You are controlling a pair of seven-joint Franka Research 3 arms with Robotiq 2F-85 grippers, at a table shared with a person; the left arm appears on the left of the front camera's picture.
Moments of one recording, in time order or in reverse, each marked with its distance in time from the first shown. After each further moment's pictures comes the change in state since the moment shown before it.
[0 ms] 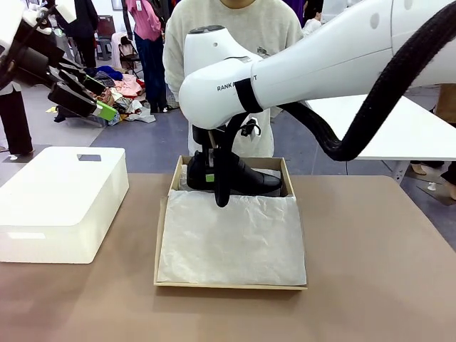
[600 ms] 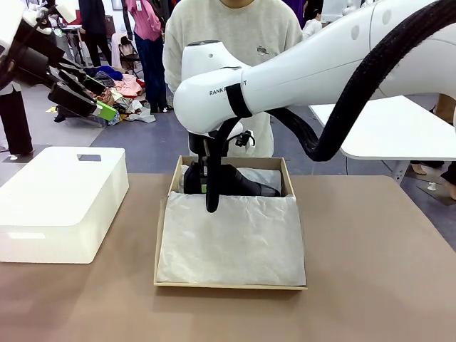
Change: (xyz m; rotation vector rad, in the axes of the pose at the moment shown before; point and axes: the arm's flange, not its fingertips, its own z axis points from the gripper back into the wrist) left arm 0.000 0.000 0.000 0.000 0.000 0.000; right arm -0.010 0.000 -0.022 -0.086 0.014 -0.030
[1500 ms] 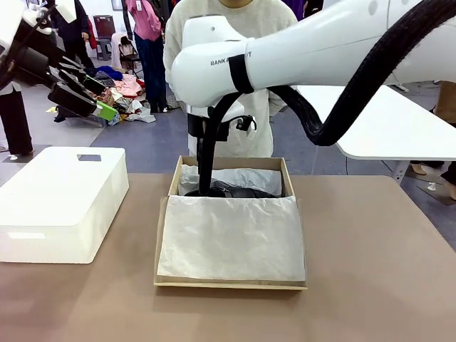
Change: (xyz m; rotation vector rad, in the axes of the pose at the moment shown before) left arm 0.000 0.000 0.000 0.000 0.000 0.000; right arm 0.001 -0.005 0.049 -0.019 0.023 -0.021
